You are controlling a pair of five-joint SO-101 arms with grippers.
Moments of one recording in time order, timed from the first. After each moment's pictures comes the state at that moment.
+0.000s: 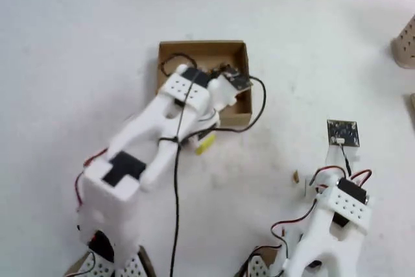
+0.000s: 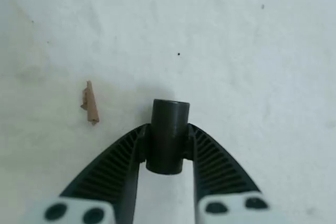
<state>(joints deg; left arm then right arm) 23.3 26.9 -6.6 84.9 -17.7 29.5 -44.9 74.6 47.6 29.9</state>
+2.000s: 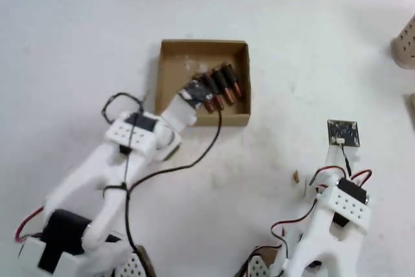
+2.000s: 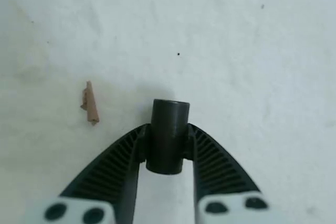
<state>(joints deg) 14.1 -10.7 44.9 49.5 -18.5 29.5 -44.9 74.6 47.6 29.0</state>
